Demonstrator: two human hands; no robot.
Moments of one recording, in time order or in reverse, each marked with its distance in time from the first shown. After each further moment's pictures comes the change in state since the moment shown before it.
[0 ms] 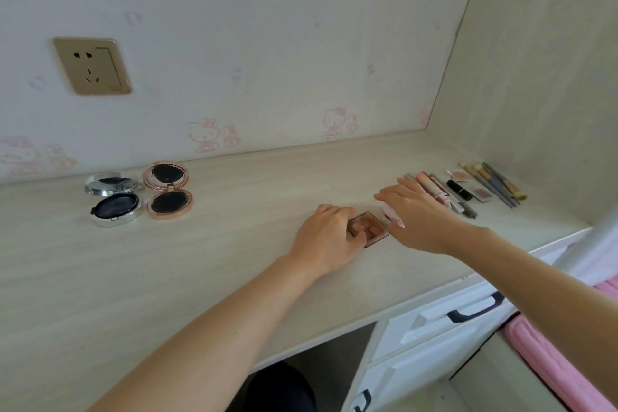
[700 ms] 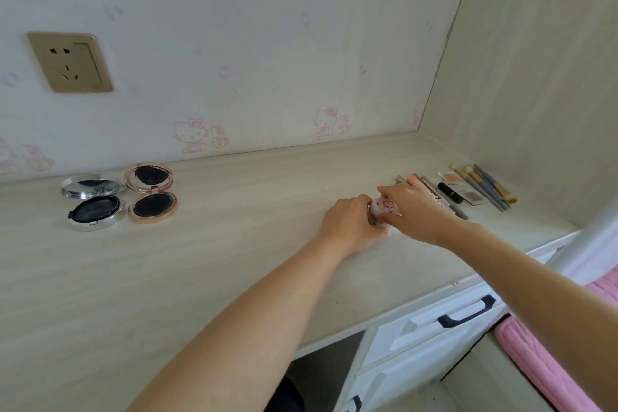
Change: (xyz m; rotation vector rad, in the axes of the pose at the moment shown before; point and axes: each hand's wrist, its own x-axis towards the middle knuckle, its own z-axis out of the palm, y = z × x) left_hand 0.049 0.039 0.019 -0.186 -0.117 -0.179; right_hand 0.016 0.020 0.002 0.159 0.034 0.211
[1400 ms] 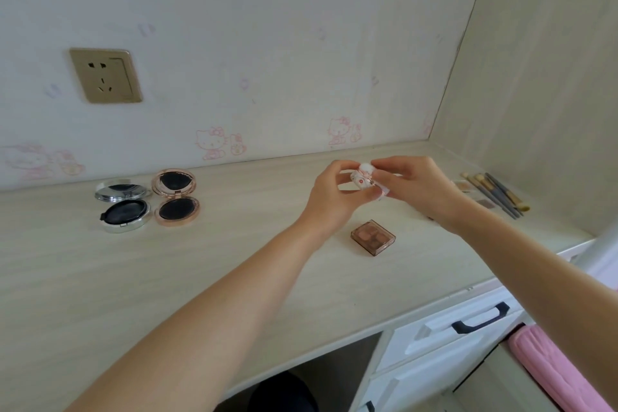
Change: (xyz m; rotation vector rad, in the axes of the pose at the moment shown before) left_hand -0.032 -0.006 -0.075 -0.776 0.164 0.054; right_hand -0.009 -0.065 -0.058 0.861 0.101 -0.057
